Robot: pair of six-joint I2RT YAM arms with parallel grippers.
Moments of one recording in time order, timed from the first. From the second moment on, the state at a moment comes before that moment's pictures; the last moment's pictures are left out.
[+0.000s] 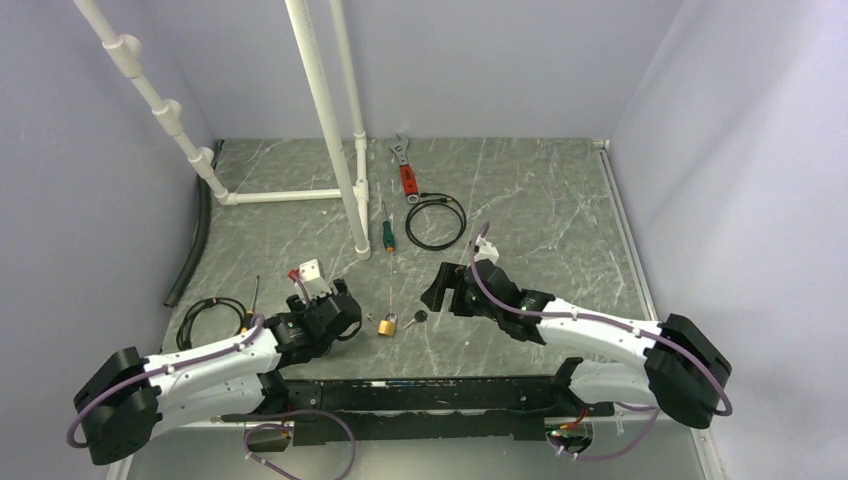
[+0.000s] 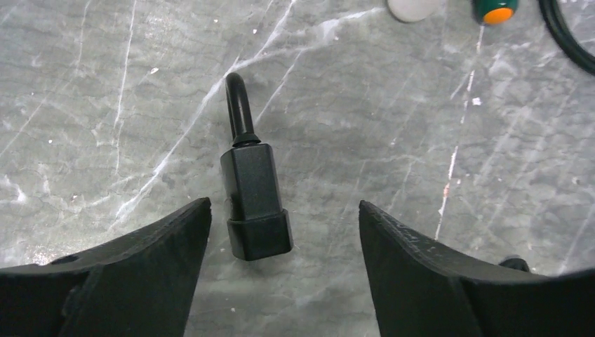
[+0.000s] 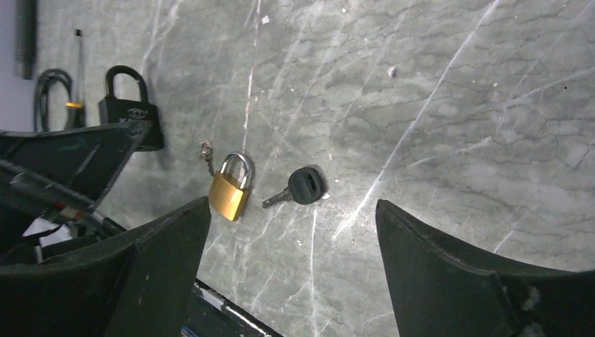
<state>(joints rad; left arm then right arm) -0.95 0.95 0.36 -0.37 -0.75 -1.12 0.89 1.14 0.49 0.03 0.13 0.89</state>
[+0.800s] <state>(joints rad) -0.96 0.80 0.68 -0.73 -0.69 -0.91 1.05 1.74 1.07 -0.58 0.29 1.03</state>
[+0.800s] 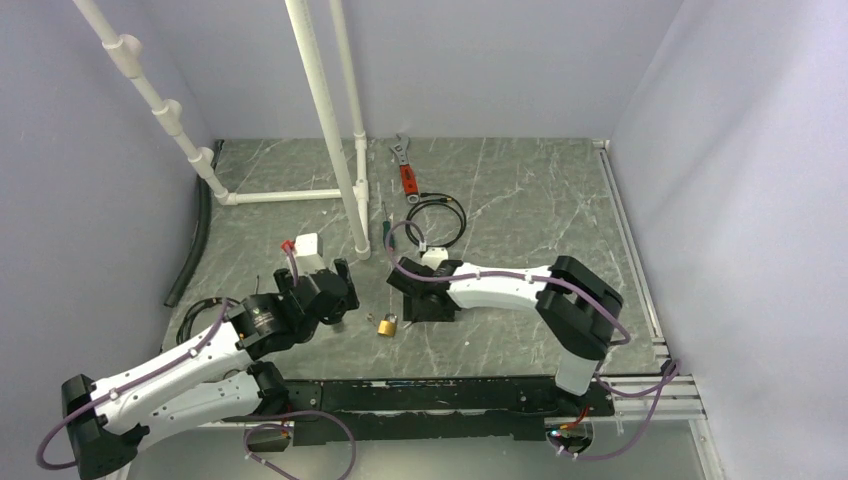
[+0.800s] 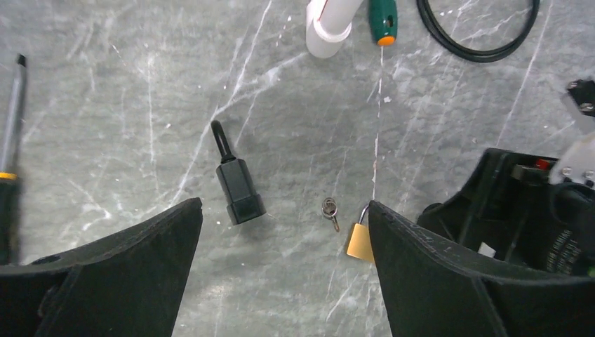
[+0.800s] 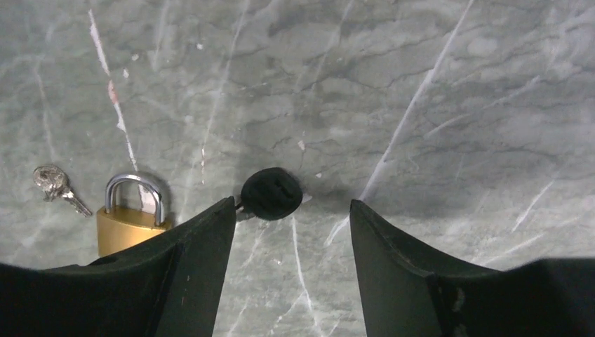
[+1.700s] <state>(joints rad) -0.96 0.66 0.76 -0.95 -0.69 -0.87 1.09 1.89 1.24 -0.72 0.36 1.10</state>
